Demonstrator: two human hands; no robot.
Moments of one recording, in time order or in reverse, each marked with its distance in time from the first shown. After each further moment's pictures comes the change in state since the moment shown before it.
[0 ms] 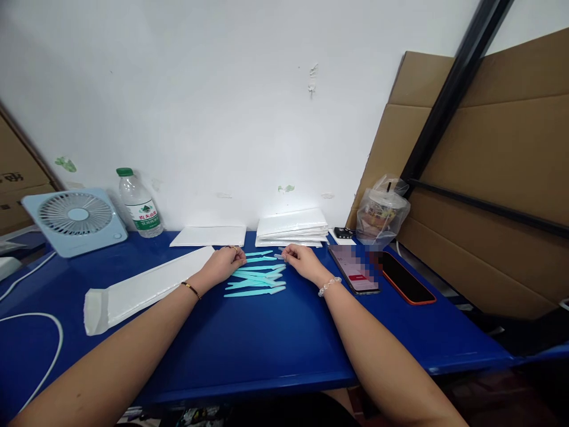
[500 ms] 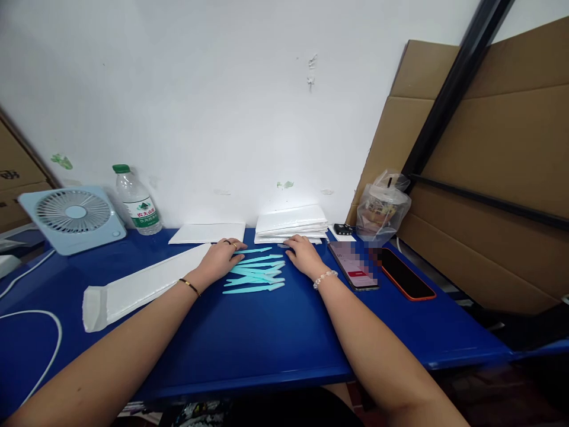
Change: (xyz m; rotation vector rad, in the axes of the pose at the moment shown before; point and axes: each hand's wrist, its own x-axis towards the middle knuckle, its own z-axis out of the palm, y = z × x) left_hand 0.001 -0.004 0.001 0.148 0.102 0.108; right_hand 0.011 0.017 0.000 -0.448 0.119 -0.160
